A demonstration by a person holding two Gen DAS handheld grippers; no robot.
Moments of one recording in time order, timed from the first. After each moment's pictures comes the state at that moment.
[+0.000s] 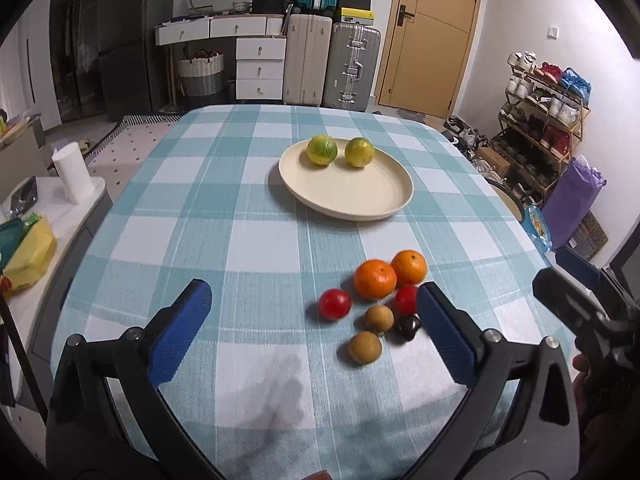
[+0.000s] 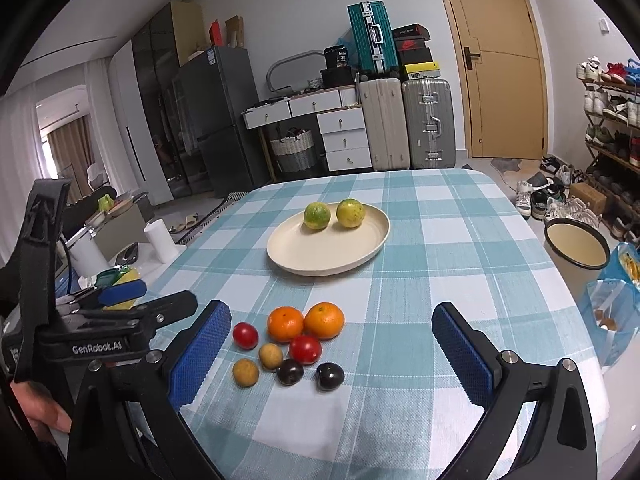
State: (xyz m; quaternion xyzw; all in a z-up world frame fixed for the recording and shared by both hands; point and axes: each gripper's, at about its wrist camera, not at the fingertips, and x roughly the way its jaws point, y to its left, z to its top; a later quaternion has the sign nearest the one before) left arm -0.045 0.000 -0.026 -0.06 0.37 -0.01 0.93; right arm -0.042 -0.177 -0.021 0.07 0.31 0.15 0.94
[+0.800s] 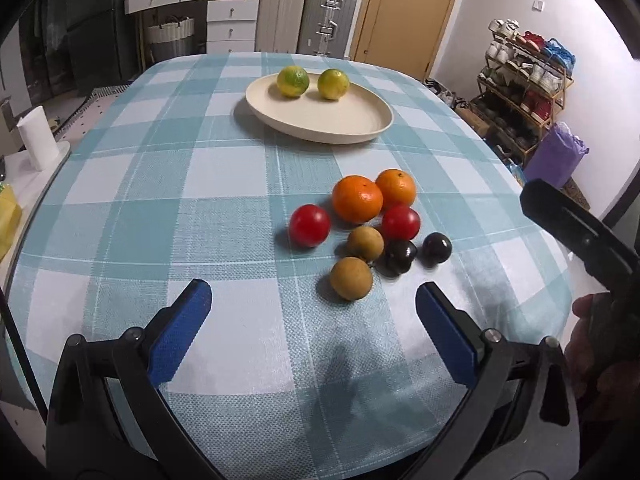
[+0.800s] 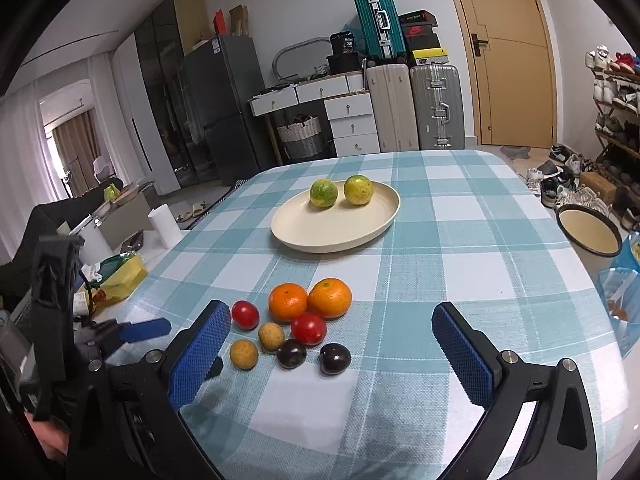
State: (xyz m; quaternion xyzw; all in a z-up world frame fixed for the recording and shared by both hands) left arm -0.045 -0.012 -0.085 -0.06 0.43 -0.07 0.90; right arm -0.035 -0.172 -0.047 0.07 0.33 0.17 0.93
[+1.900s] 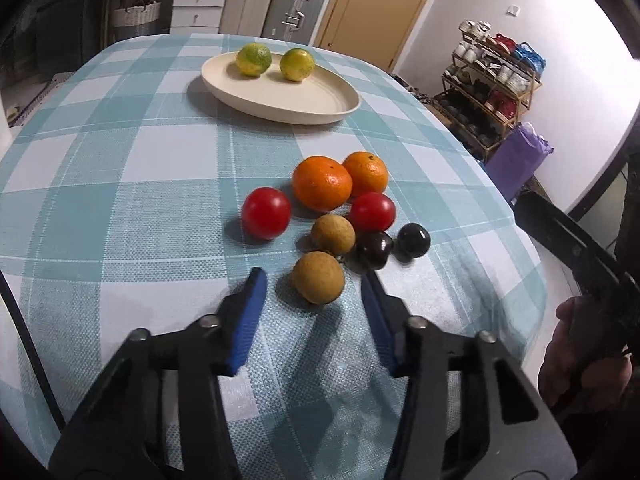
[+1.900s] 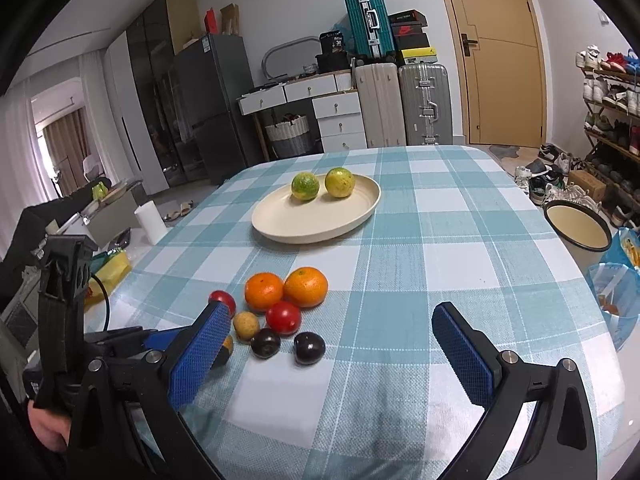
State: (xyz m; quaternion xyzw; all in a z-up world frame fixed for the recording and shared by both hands) left arm -0.025 -0.019 -0.116 -0.10 0.43 -0.15 0.88; right arm -0.038 -0.184 -0.061 0.06 0.33 0.15 0.93
